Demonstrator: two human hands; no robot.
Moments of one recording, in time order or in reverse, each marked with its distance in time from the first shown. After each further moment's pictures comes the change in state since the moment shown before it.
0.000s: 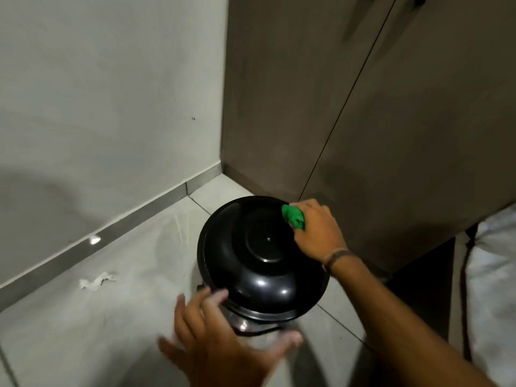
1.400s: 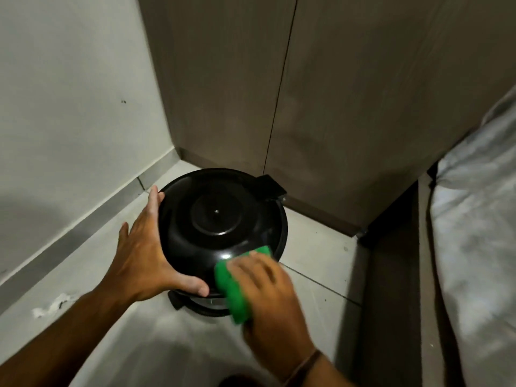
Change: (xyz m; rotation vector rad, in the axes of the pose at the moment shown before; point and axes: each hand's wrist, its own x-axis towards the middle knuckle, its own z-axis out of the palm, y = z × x) left_hand 0.165 -0.009 -0.035 0.197 -0.373 0.495; right_hand -0.148 -0.010 0.080 0.080 0.229 -0.199
